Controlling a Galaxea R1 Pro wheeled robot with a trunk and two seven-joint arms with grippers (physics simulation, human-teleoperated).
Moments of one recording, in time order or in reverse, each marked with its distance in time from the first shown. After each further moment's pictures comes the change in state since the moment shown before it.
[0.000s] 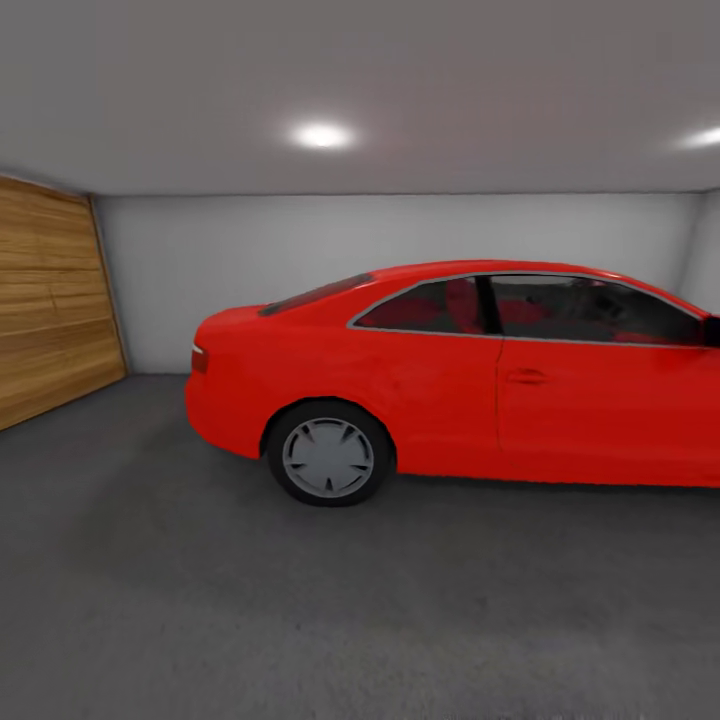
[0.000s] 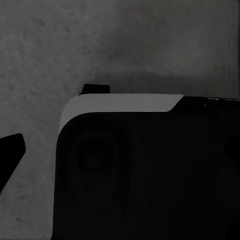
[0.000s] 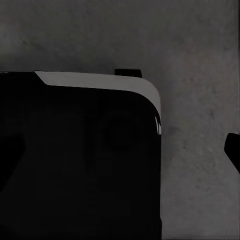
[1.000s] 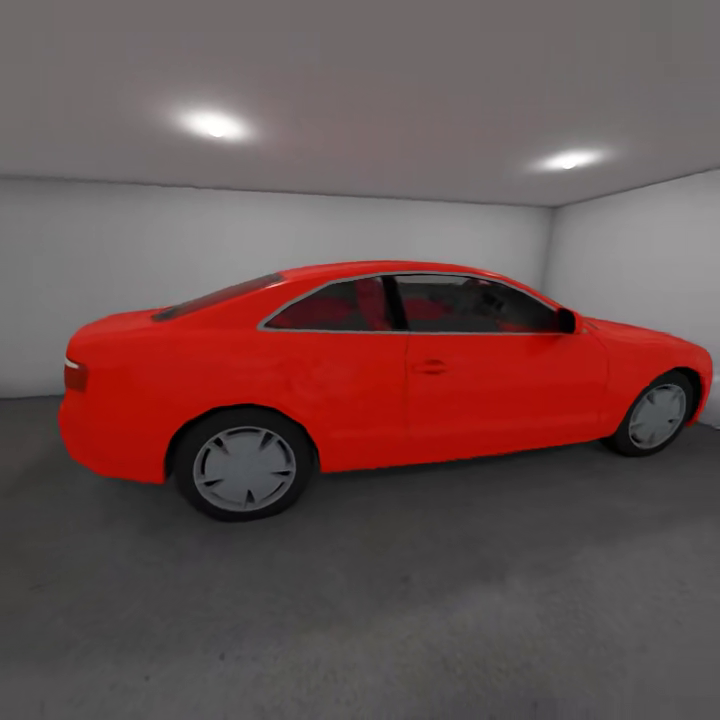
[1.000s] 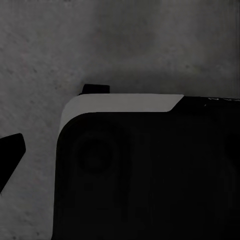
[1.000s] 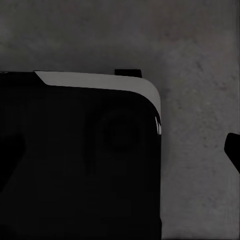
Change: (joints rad) left arm 0.000 0.000 0.000 0.000 0.000 0.000 0.000; right arm 0.000 0.000 0.000 0.000 0.001 0.000 0.000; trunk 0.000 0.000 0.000
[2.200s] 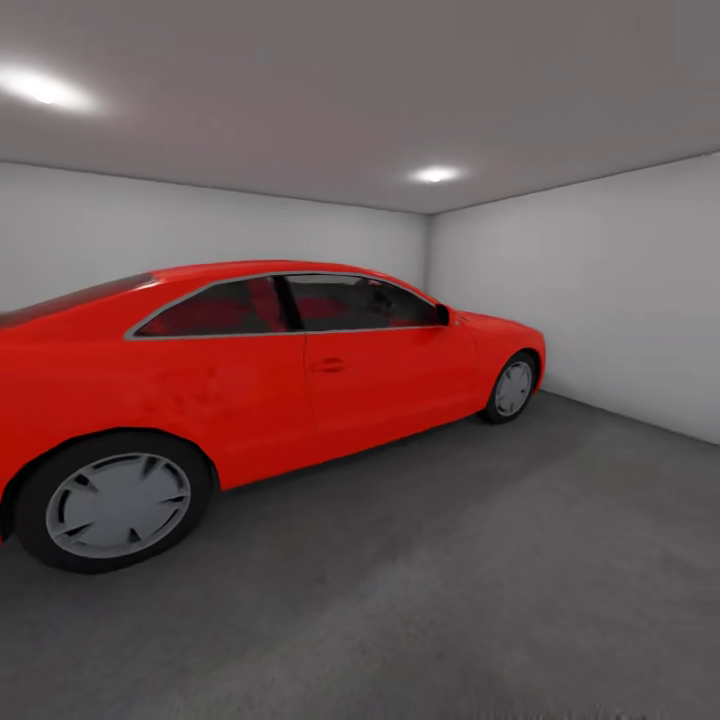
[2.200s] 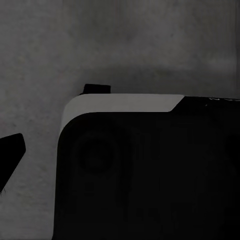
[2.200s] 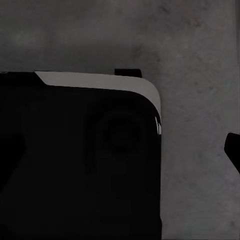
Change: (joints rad) left arm 0.000 0.001 0.000 0.000 0.001 0.000 0.001; right arm 0.000 0.000 0.000 0.000 -0.001 0.000 0.000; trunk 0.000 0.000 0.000
